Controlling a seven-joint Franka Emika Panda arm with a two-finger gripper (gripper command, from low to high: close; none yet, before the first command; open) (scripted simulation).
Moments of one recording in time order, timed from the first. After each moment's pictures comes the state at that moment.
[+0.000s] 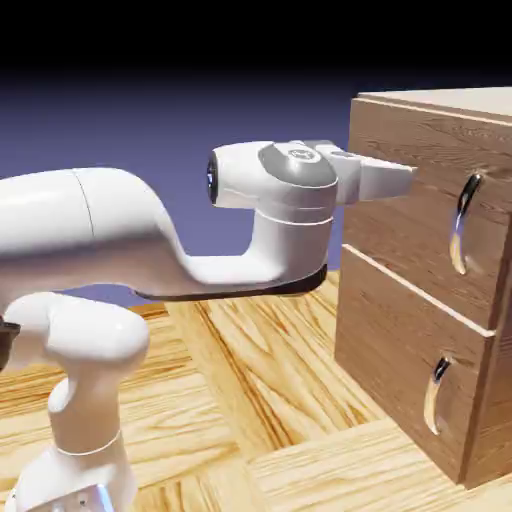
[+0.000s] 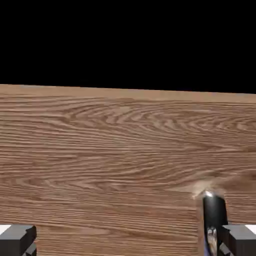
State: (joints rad) arm 0.87 -1.05 -1.05 -2.33 -2.40 3.00 2.30
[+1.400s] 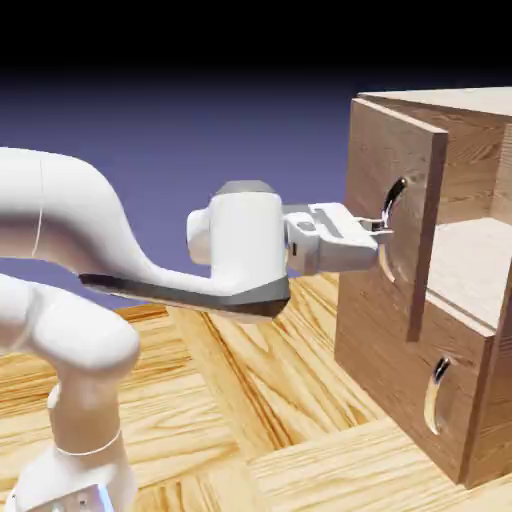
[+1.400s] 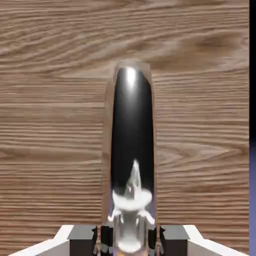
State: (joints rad) arm 0.42 -0.95 -0.73 -2.69 -2.65 2.62 2.90
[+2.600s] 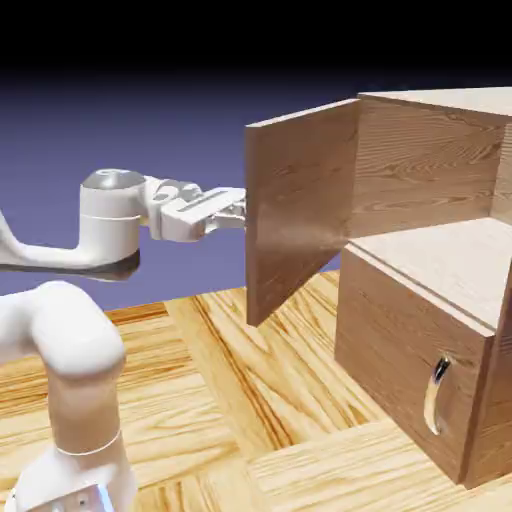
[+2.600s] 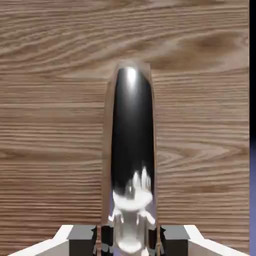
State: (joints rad) arm 0.22 -1.26 0.46 -2.99 -1.19 1.91 2.54
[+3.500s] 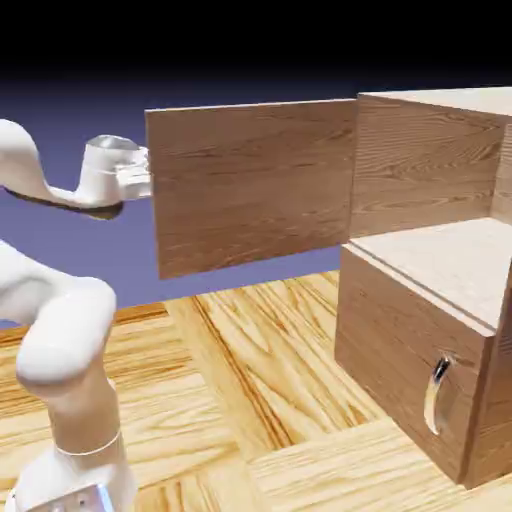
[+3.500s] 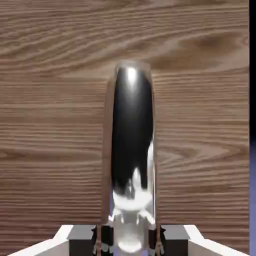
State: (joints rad) arm -0.46 -0.85 1.37 -2.17 -0.59 1.11 2.63
